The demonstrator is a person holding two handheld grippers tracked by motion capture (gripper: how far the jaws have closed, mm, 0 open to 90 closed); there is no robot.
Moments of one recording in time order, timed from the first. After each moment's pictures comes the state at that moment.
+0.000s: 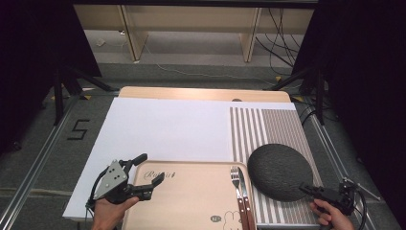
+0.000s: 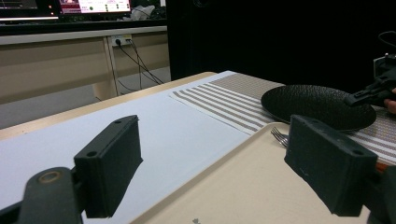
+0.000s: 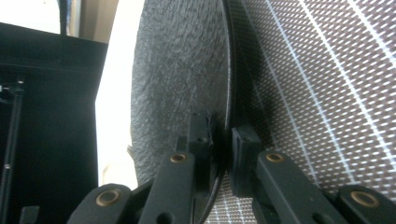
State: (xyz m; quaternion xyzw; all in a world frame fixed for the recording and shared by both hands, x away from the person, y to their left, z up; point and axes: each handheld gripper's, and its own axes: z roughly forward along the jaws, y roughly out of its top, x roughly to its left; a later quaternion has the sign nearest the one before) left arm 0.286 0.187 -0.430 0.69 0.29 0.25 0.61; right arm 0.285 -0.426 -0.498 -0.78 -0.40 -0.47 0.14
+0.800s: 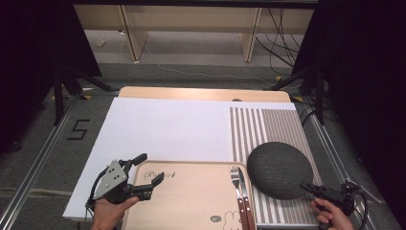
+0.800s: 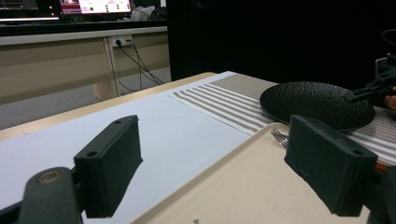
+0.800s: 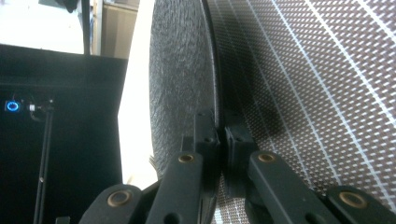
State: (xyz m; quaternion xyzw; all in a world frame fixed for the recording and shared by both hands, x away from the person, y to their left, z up) left arm 0.286 0.187 -0.430 0.69 0.29 0.25 0.62; right arm 0.283 -0.425 -0.497 -0.78 -0.34 -0.50 0.16
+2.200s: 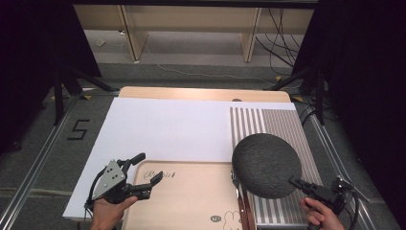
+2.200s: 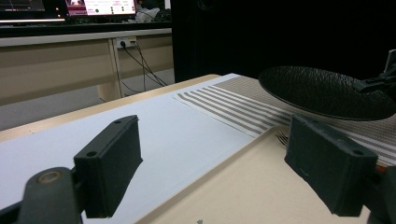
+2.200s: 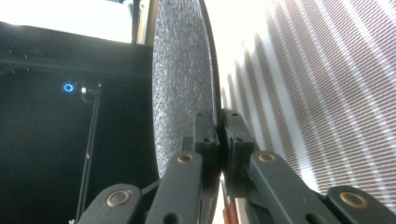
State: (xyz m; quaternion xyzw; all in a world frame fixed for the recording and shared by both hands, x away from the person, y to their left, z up) left arm 0.286 0.190 -0.429 0.69 0.29 0.26 0.61; right arm 0.276 -0.382 -0.475 -0.72 -0.36 -0.56 0.19
